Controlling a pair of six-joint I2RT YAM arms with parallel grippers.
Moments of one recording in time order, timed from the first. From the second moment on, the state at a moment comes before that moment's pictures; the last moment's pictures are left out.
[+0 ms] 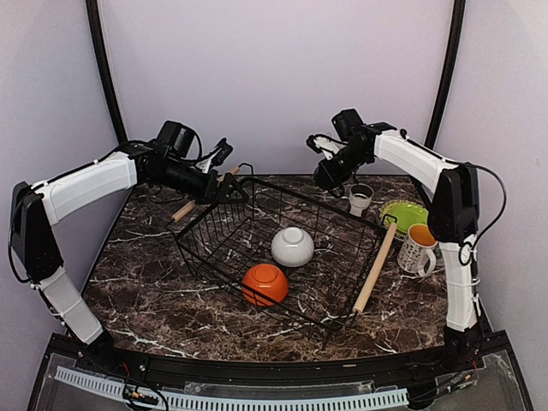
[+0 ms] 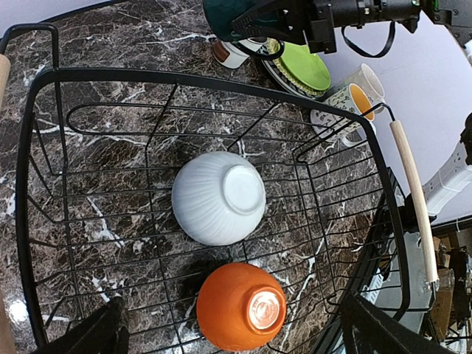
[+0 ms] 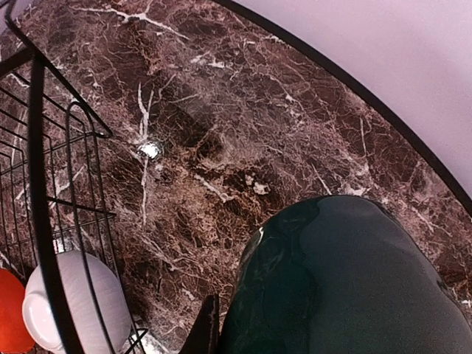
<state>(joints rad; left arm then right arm) -0.50 1.65 1.47 -0.63 0.58 -0.19 0.46 2.19 2.14 -0.87 -0.21 -0.22</state>
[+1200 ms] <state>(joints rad) -0.75 1.77 1.49 -0.75 0.39 -0.12 0.43 2.44 2.31 -1.04 -0.16 -0.08</state>
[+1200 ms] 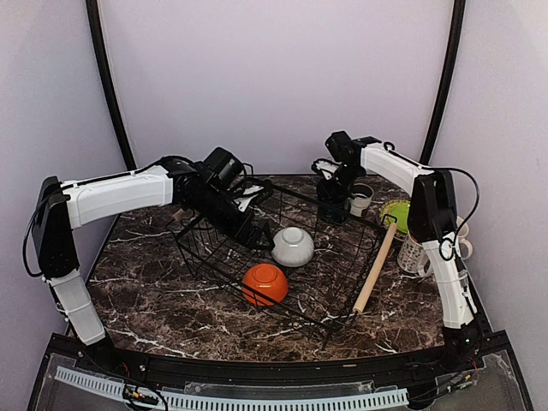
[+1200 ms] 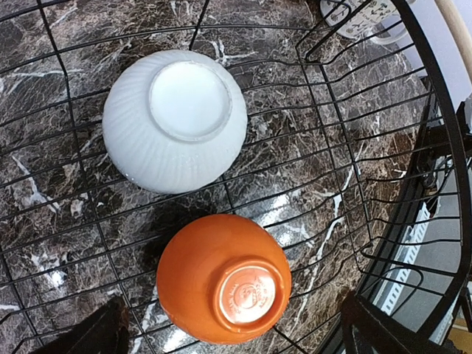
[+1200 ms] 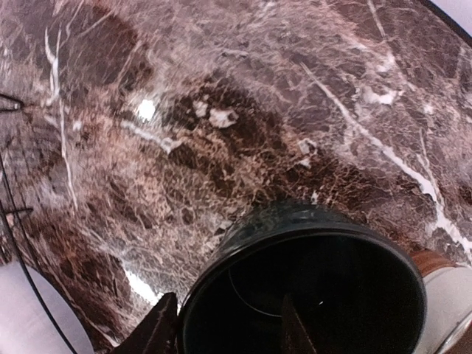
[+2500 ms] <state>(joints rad) -0.85 2.00 1.57 -0.86 0.31 -0.09 0.66 1.73 1.72 -0.88 -0.22 0.26</state>
